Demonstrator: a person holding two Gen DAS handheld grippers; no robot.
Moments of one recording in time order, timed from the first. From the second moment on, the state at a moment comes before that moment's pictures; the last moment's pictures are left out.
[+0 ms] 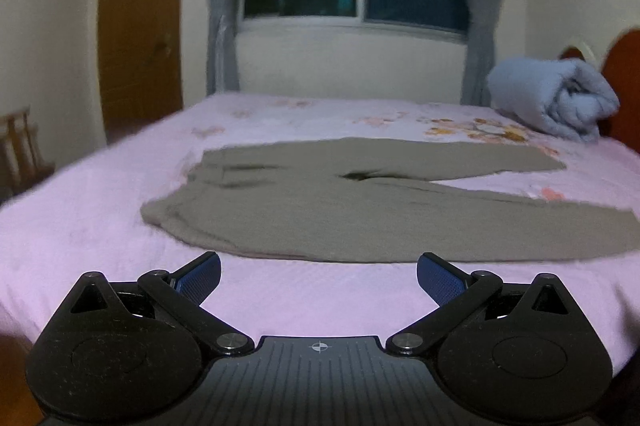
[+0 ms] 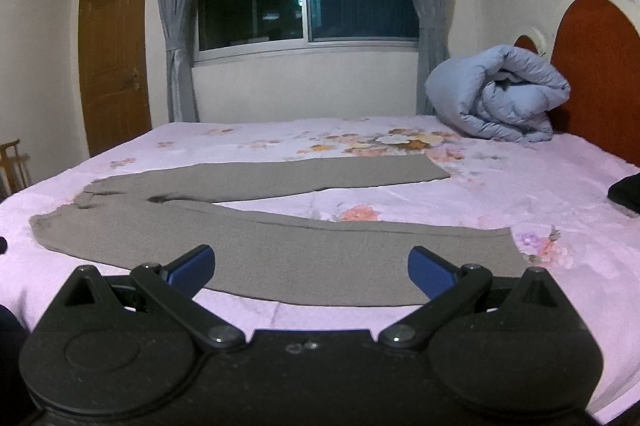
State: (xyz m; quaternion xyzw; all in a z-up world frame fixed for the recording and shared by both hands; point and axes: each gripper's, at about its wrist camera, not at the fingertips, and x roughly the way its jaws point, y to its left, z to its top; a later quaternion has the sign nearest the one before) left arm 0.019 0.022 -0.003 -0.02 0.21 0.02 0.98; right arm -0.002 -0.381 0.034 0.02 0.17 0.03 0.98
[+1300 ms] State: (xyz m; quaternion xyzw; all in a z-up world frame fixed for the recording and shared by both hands) left arm 0.491 0.240 -0.062 -0.06 0.34 0.08 0.94; right arm 0.415 -0.256 0.021 -0.04 0.23 0.06 0.97
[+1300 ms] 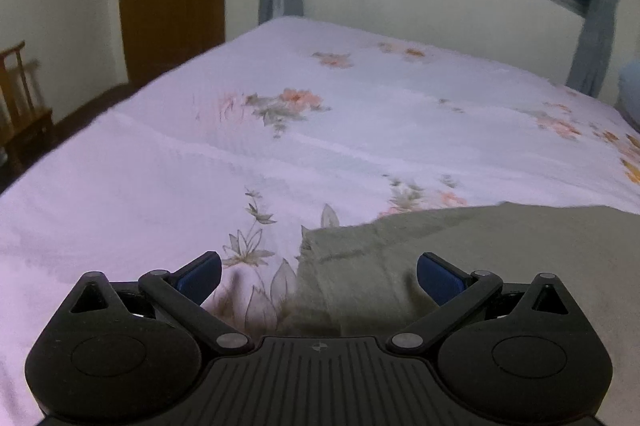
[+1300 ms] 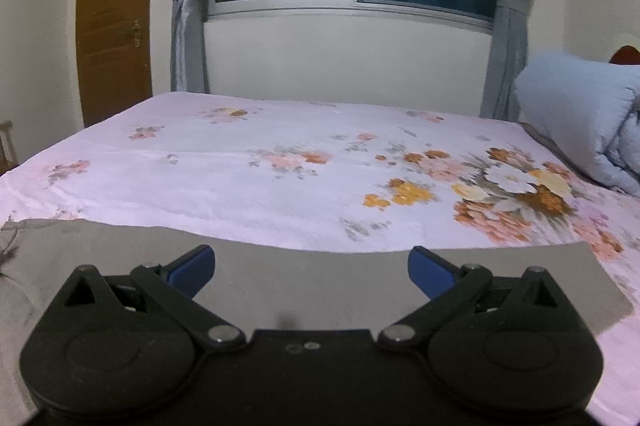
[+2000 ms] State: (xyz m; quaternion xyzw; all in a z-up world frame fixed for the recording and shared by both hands) left arm 0.533 0.235 -0.087 -0.06 0.36 0.04 0.93; right arm 0.460 -0.260 0.005 -0.03 0.25 0.05 0.97
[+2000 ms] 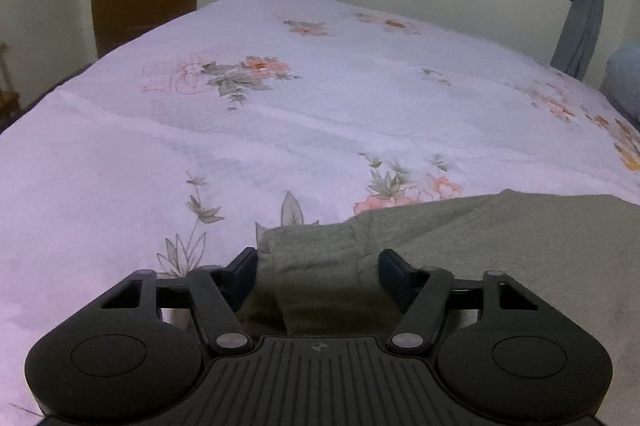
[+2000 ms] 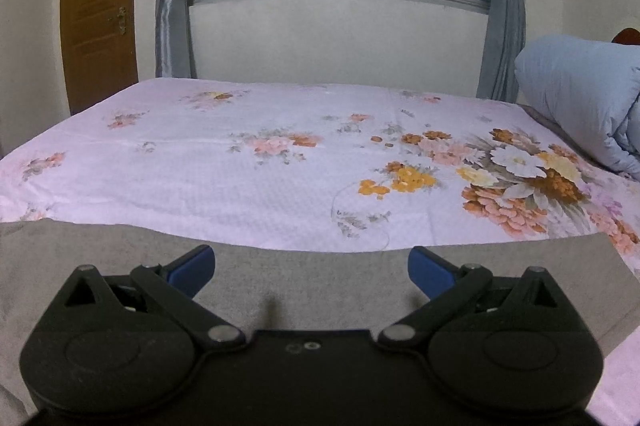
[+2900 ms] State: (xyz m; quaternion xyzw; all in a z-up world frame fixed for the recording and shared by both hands) left arm 0.480 0.247 -0.058 -0.14 0.32 0.03 0.94; right arm 0.454 -0.267 0.005 -0.02 0.26 0.04 0.97
